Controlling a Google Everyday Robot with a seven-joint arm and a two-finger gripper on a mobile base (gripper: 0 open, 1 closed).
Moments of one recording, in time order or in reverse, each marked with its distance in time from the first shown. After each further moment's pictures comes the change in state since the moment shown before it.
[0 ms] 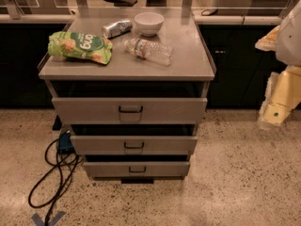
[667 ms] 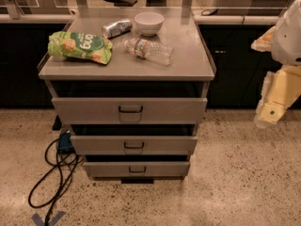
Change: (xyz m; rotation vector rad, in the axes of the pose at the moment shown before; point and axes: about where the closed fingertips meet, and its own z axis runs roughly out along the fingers) arm -0.001 -0.004 0.005 -0.016 -0.008 -0.001
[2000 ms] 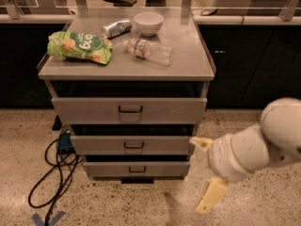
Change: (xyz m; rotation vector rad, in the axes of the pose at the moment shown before) arm -0.028 0.135 0.225 -0.230 -0.413 -0.062
